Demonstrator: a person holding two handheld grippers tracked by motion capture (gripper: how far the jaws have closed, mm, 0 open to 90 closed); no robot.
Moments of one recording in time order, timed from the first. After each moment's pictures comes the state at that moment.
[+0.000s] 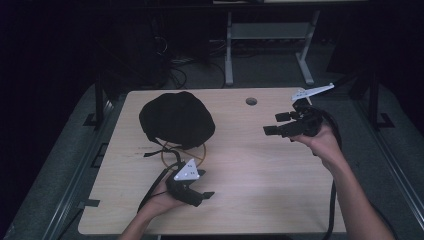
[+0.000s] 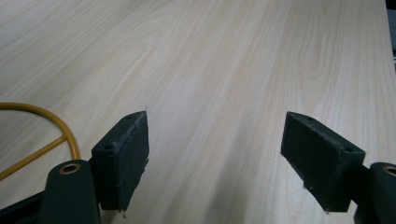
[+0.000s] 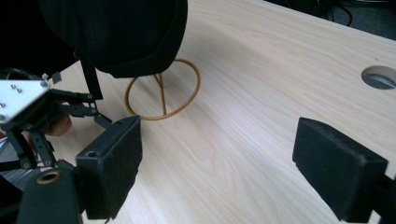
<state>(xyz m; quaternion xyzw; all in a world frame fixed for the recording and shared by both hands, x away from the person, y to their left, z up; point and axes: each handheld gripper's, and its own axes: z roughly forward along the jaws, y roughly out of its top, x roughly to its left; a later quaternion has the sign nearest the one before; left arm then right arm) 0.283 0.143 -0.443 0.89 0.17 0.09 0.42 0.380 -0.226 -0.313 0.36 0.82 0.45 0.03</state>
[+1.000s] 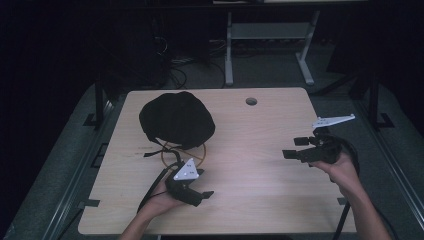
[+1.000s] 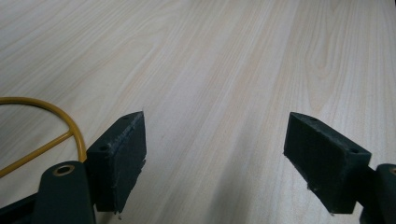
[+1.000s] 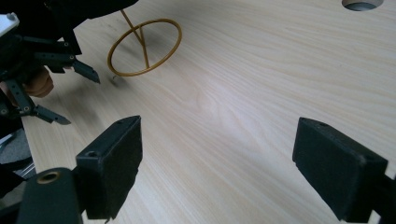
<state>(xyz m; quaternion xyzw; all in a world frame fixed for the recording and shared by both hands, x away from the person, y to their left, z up) 0.284 0.145 -0.445 0.89 0.18 0.09 0.42 0.337 -0.279 -0.371 0.40 0.80 0.44 0.02</state>
